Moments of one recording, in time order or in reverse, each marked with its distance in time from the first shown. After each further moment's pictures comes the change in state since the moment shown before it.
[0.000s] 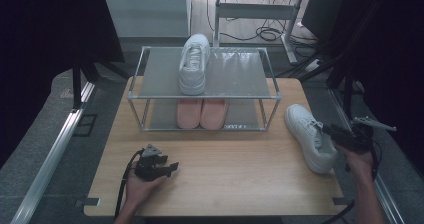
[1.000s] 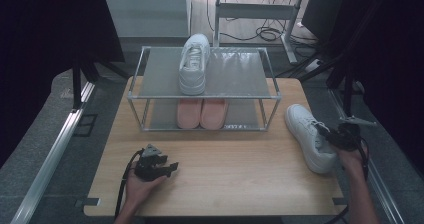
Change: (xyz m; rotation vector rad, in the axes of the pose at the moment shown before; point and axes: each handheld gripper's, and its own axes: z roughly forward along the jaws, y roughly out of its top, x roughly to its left) left arm 0.001 0.000 -0.001 -0.003 0.005 0.003; right arm -0.005 -0.009 0.034 0.130 -0.118 -0.116
